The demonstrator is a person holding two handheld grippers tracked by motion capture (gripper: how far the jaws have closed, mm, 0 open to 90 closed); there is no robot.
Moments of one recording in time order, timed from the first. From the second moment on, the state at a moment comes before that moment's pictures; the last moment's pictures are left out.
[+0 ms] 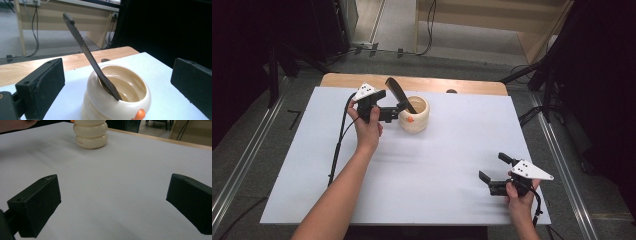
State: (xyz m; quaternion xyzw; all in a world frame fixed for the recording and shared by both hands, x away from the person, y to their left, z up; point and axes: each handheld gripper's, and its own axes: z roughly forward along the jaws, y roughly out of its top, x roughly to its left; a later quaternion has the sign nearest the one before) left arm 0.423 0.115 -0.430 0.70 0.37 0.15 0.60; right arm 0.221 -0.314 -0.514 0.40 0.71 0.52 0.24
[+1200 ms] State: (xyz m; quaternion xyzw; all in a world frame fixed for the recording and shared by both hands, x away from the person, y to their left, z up) left arm 0.377 0.142 -0.432 0.72 0.33 0.18 0.59; right arm 0.221 -0.313 -0.514 0.40 0.72 0.52 0.25
